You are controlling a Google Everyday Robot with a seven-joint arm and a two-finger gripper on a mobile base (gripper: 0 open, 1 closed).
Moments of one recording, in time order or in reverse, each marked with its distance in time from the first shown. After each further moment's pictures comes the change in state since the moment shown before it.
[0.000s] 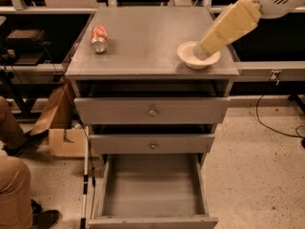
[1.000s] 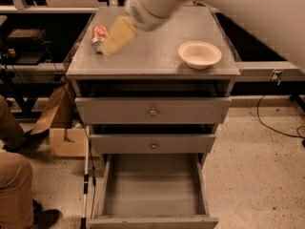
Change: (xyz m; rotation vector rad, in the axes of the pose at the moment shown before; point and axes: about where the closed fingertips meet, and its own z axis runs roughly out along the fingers) arm -0.111 0.017 0.154 0.161 -0.045 0.094
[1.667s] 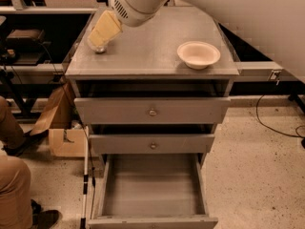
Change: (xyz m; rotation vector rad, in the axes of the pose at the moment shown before) arm -0.033 0.018 0.018 -0.005 -0.026 0.052
